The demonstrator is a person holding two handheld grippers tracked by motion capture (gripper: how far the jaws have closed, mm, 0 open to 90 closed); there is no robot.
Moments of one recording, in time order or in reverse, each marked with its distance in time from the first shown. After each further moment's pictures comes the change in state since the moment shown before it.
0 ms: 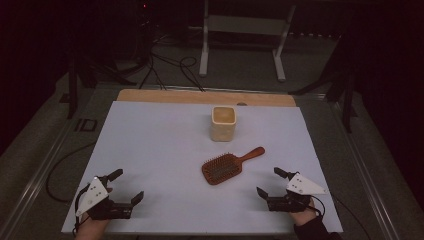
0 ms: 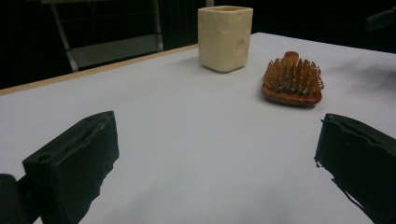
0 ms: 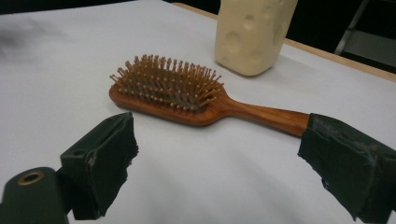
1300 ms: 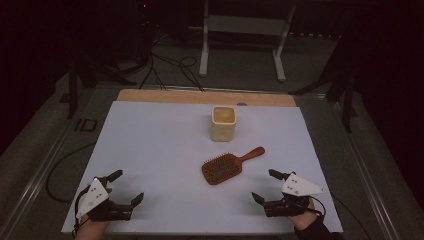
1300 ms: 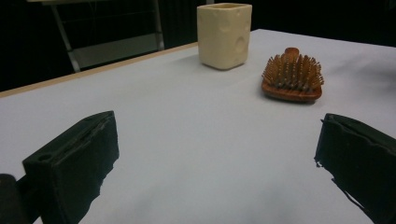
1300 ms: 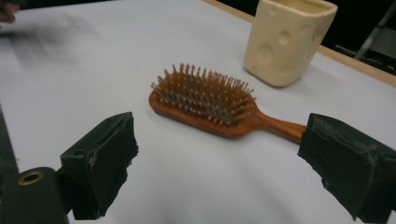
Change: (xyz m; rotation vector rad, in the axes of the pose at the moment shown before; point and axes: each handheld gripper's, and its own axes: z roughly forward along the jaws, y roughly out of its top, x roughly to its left) left arm -0.003 0.000 -0.002 0.008 0.009 0.015; right arm 0.023 0.038 -0.011 0.057 0.075 -0.044
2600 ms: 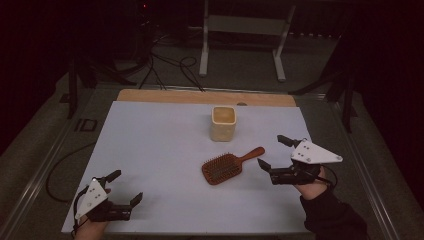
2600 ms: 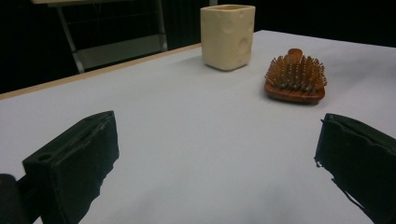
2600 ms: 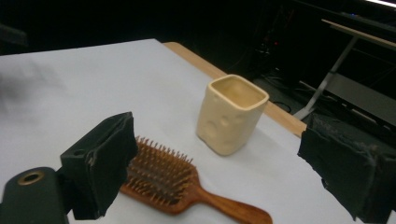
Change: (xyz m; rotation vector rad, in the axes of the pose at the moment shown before) left arm 0.000 0.000 -0.003 -0.007 0.014 0.001; right arm -0.040 0.086 -0.009 -0.080 -0.091 -0.075
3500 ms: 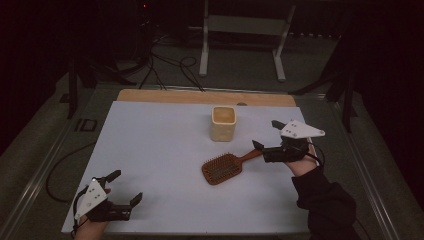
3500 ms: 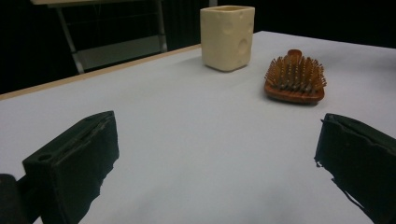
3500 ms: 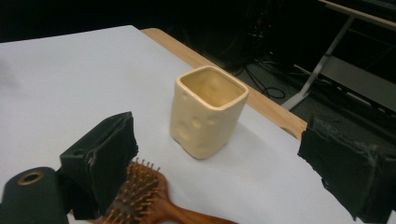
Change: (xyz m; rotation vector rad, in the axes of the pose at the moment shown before) left arm 0.000 0.000 0.000 -0.001 -0.001 -0.001; right arm -0.036 0.000 0.049 0.067 -0.025 0.023
